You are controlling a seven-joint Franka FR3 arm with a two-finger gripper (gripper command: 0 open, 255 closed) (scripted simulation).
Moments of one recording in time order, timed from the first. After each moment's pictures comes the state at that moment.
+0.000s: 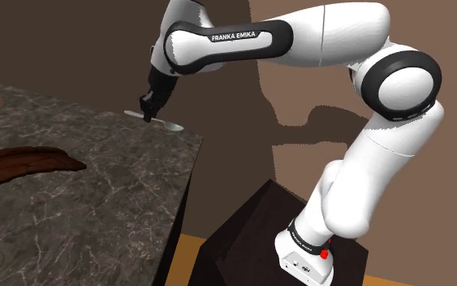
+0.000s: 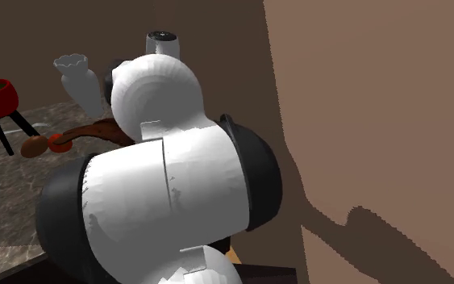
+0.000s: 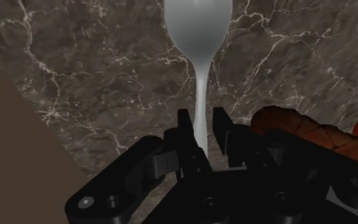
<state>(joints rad) 0.30 0.03 0.04 -1.93 0.16 2.18 -0.13</state>
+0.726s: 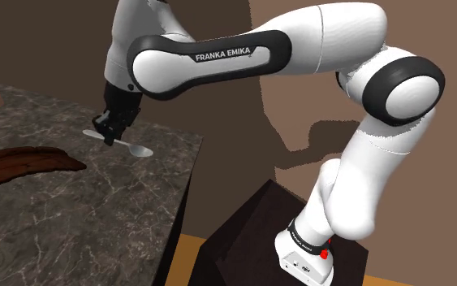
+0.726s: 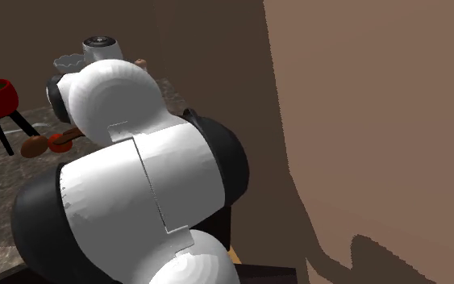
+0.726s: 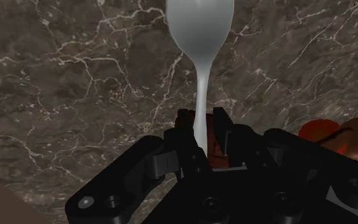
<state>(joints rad) 0.44 0.10 0.15 -1.86 0.08 2.20 0.16</state>
